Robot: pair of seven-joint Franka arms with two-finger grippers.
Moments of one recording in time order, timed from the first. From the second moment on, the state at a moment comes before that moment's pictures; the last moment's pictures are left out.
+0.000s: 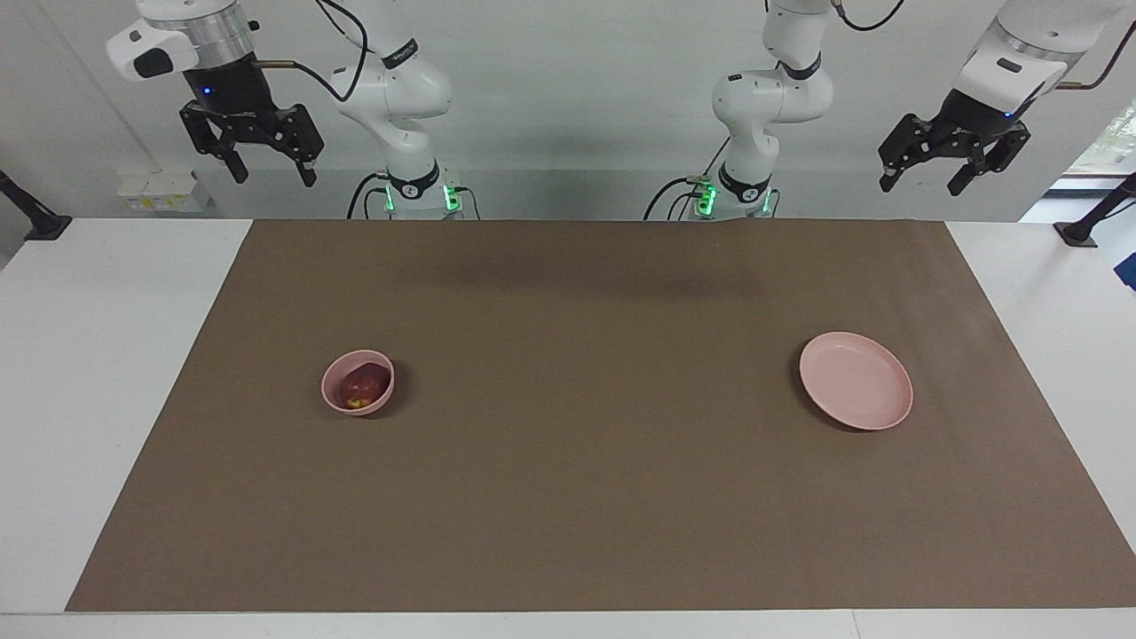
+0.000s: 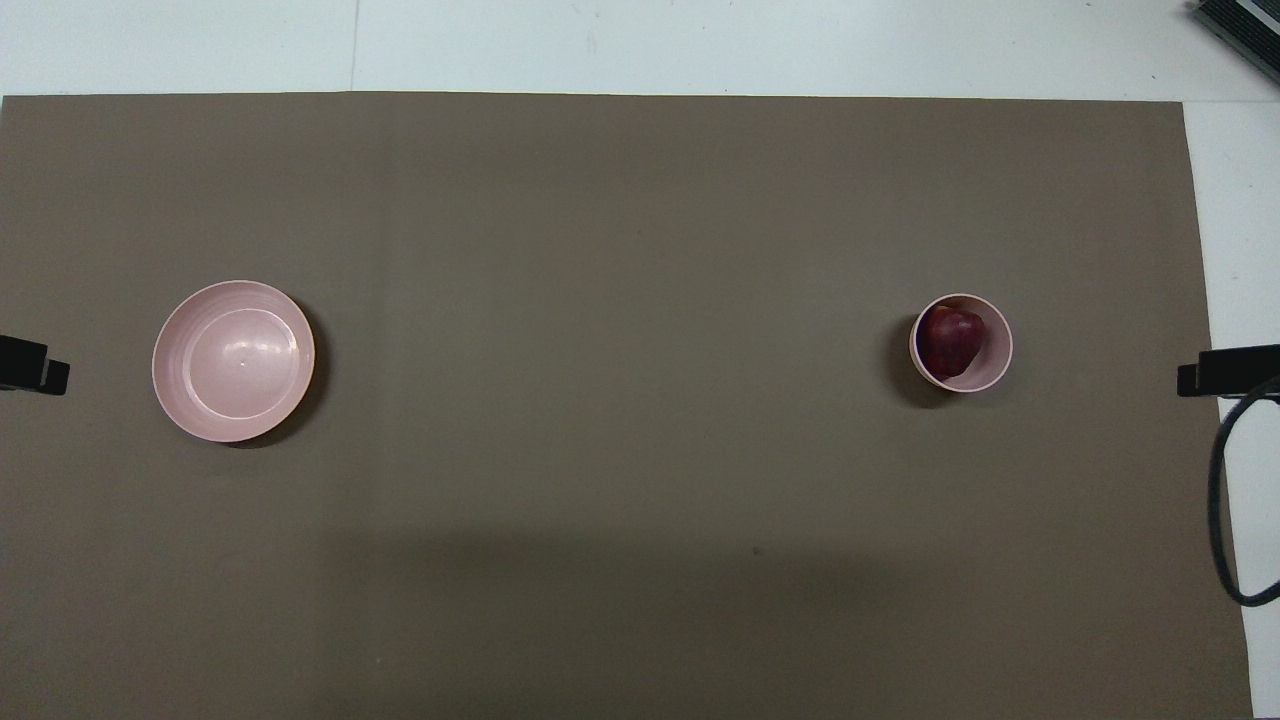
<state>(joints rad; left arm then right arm) 0.01 -0.06 -0.03 -1.45 -0.04 1.36 0.08 0.01 -0.18 -0.05 -1.64 0.00 1.53 0.08</state>
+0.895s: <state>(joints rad) 0.01 -0.06 -0.02 -1.45 -0.04 1.36 0.08 0.00 -0.08 -0.04 -1.52 -0.03 1.49 0.03</state>
